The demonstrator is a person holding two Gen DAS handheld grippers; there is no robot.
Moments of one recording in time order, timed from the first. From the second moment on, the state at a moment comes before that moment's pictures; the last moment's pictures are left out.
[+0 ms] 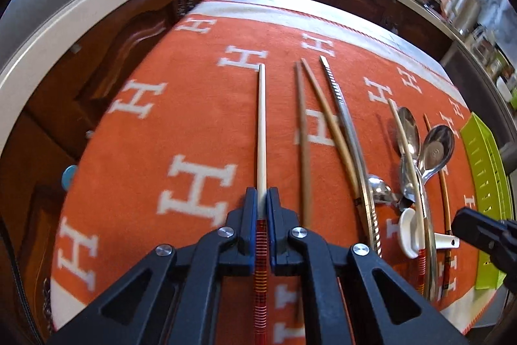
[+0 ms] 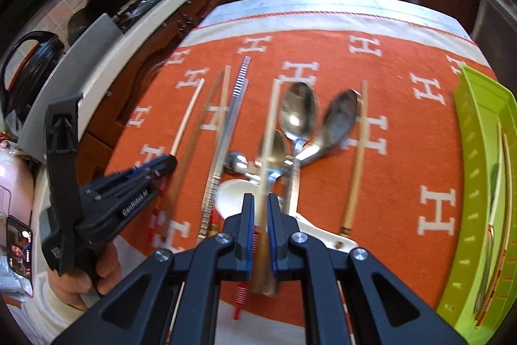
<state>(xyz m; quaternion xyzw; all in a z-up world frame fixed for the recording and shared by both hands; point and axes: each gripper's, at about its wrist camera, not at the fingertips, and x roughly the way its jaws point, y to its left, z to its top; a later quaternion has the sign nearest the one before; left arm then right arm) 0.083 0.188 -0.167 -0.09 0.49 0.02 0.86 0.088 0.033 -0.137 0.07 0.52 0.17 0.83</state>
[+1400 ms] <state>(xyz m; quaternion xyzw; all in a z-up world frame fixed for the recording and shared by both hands) 0.040 0.187 -0.092 -0.15 0.46 0.00 0.88 0.108 0.082 -0.140 0.11 0.51 0.17 0.84</state>
